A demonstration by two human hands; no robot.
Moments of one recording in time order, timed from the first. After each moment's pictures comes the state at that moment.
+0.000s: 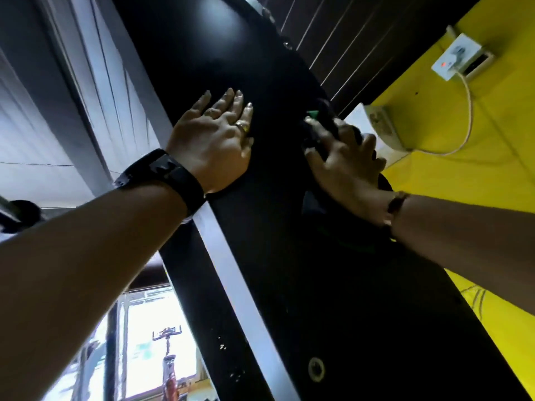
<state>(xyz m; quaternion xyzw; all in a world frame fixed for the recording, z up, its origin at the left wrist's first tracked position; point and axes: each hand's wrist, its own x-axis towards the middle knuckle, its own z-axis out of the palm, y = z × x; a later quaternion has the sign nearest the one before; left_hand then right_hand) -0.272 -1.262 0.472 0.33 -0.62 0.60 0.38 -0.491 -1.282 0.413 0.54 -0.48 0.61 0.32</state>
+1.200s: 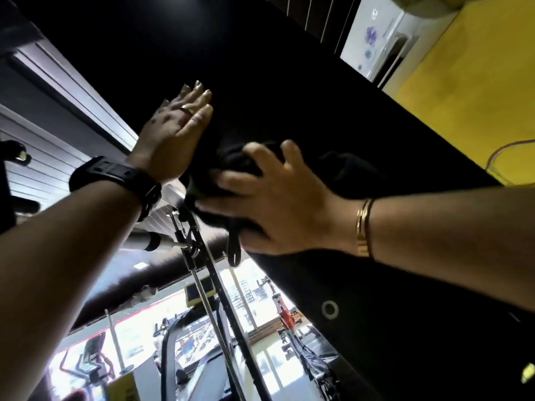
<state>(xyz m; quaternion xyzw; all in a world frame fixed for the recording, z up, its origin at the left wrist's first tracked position) -0.273 -1.223 0.485 0.36 -0.75 0.44 0.33 -0.420 -1.271 0.342 0.61 -0.23 0.48 0.59</state>
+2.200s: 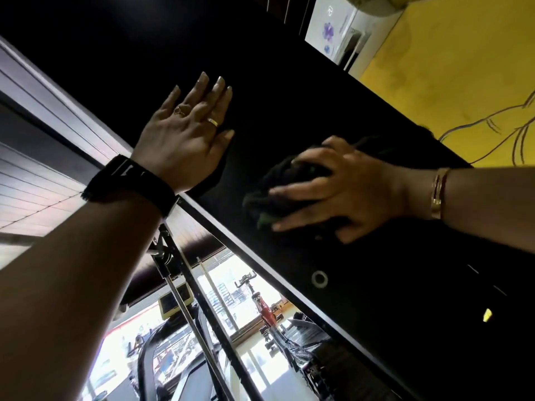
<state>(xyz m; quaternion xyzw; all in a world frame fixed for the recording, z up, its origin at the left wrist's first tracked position) -0.288 -1.243 0.447 0.25 -0.67 0.68 0.15 -0.512 -1.295 0.289 0.64 -0.18 0.36 0.65</state>
